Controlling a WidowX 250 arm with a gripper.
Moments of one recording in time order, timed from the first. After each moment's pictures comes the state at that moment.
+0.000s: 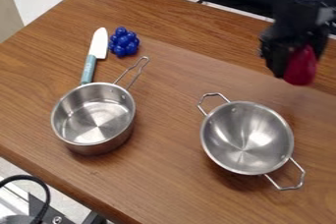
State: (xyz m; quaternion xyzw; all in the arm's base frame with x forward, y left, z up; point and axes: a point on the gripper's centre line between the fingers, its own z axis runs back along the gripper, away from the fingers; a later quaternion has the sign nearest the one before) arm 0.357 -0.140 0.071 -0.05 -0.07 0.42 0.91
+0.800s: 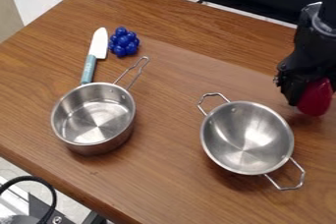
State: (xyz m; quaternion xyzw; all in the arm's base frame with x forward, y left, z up) arm 0.343 -0.155 0.048 -0.02 -0.07 0.39 0.92
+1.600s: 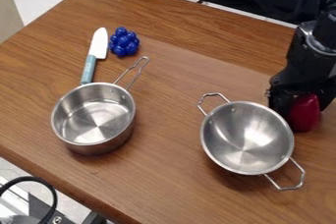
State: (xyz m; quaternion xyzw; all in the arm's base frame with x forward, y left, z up) arm 0.330 -0.152 0.032 0.01 -0.06 0.38 0.92
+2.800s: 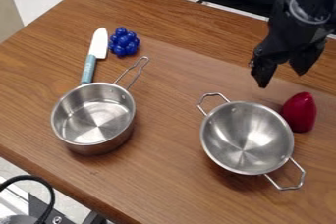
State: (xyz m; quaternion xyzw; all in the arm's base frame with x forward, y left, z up) arm 0.352 -0.112 0.070 0.01 -0.14 0.44 0.89
